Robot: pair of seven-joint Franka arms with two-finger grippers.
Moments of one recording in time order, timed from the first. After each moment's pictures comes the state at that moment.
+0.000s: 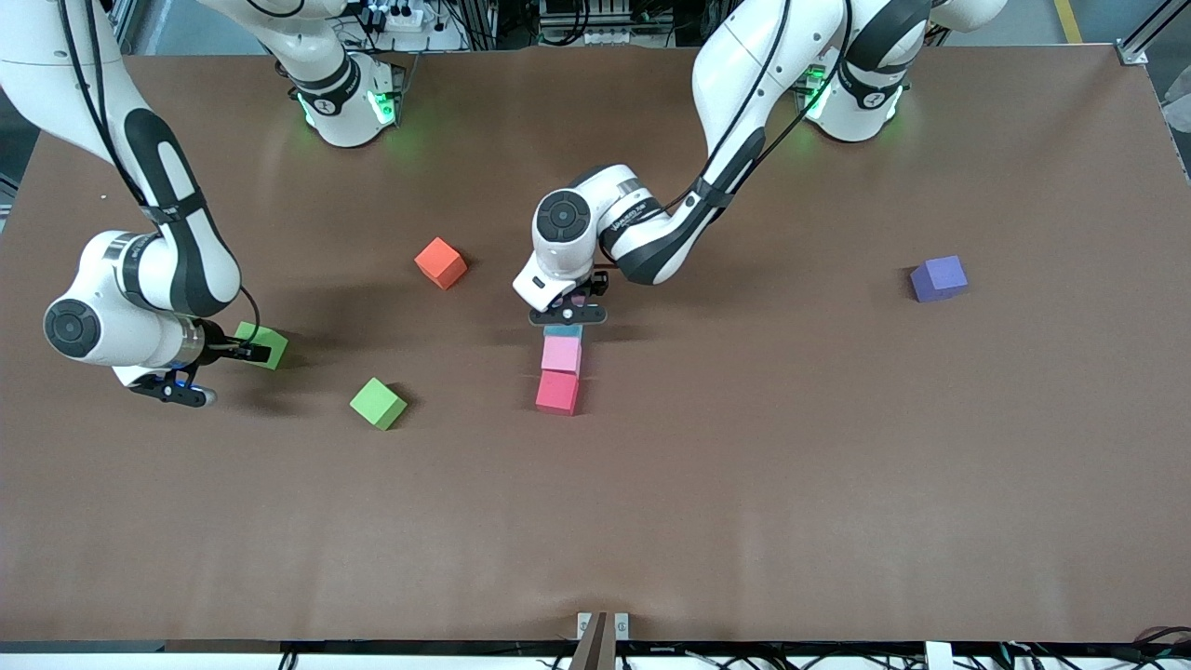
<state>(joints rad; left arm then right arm) -0.74 0.86 -0.23 -1.42 0.06 2.25 -0.98 -0.10 0.46 -0.08 -2.01 -0.03 2.23 0.09</state>
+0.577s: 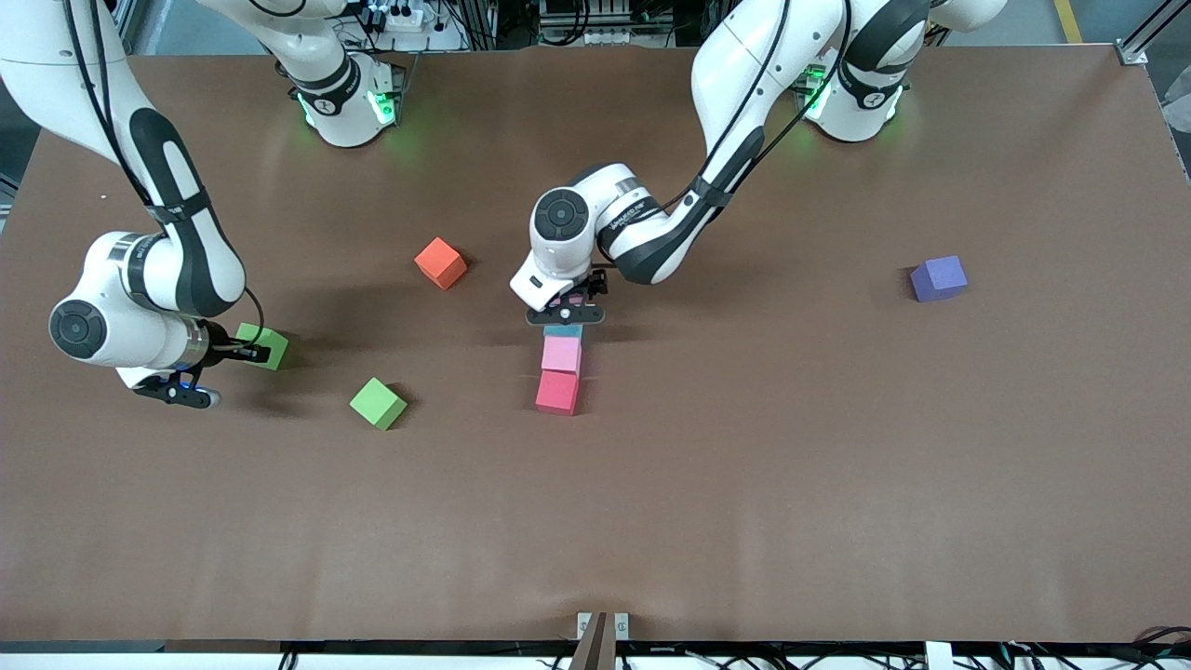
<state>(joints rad) -0.75 0.85 -0.23 -1.40 0.06 2.23 -1.00 -0.08 0.46 -0.08 -2.00 -0.03 2.23 0.09</state>
